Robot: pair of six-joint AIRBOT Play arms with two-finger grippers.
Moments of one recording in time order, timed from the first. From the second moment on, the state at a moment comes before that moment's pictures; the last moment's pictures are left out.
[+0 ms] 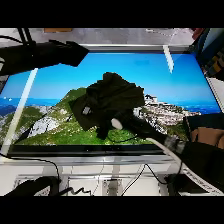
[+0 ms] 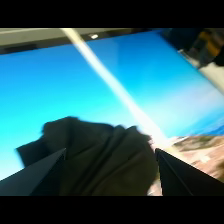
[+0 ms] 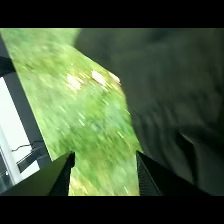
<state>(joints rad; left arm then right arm) -0.23 -1.16 1.64 1.04 -0.95 -1.28 0.88 -1.55 1.27 -1.43 0.82 1.14</state>
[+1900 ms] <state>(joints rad) 0.16 -1.23 1.46 1.28 -1.25 -1.28 0.25 -1.43 1.54 -1.60 0.99 1.44</state>
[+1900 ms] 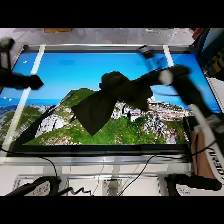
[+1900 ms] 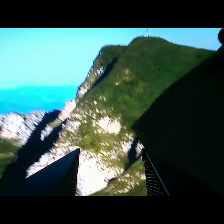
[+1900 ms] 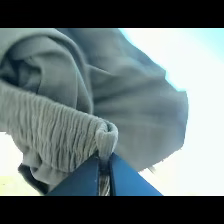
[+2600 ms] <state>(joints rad) -0.04 -1.23 0.53 0.62 -0.98 -1.08 0.02 -1.38 1.51 -1.34 1.05 1.45</state>
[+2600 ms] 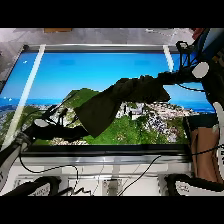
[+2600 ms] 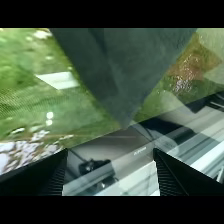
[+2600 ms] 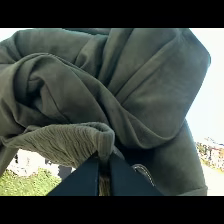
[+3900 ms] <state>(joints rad) 0.14 -1.34 1.01 0.57 -0.75 -1.20 -0.06 -1.36 1.62 -1.43 0.91 1.53</state>
